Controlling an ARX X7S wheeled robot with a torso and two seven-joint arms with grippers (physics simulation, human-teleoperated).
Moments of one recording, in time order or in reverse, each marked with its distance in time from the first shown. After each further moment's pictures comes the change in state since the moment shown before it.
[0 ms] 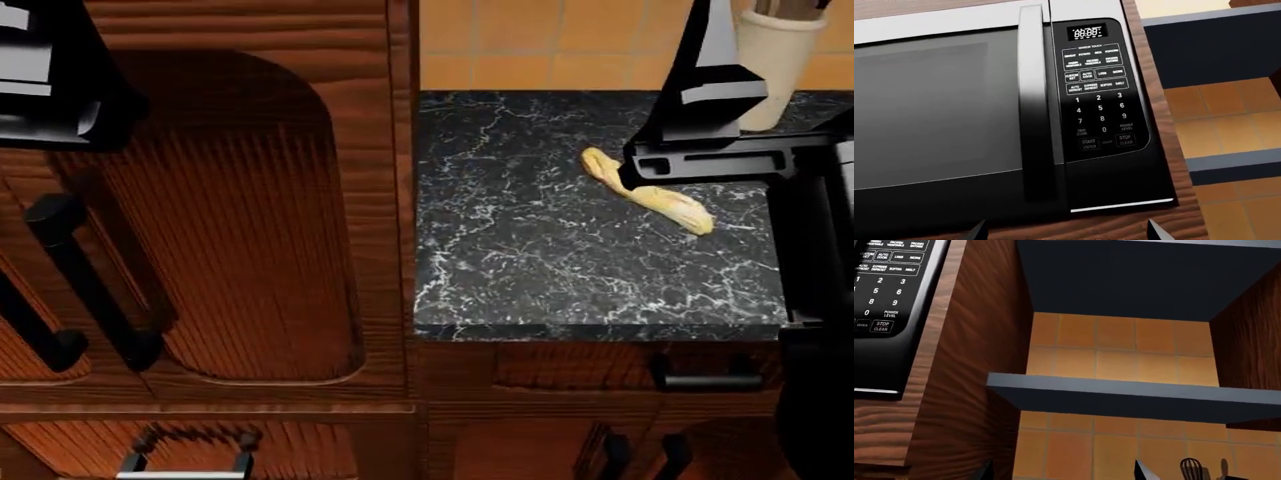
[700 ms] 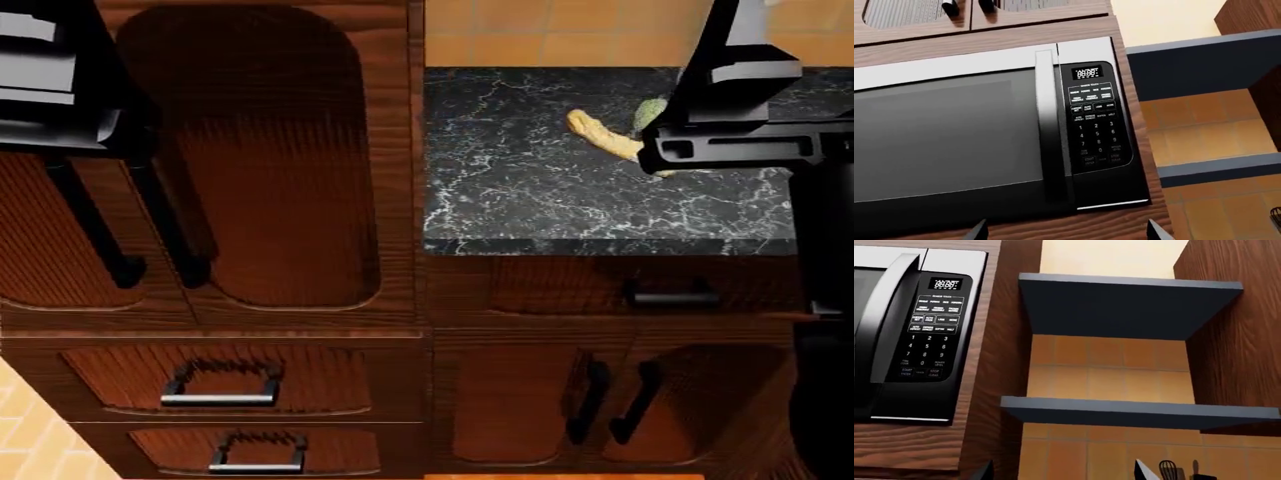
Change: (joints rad) left arm 0.008 0.024 -0.006 0.003 0.014 -0.030 0.014; right arm 0.016 -0.037 0.051 -0.009 -0.019 0.036 -0.028
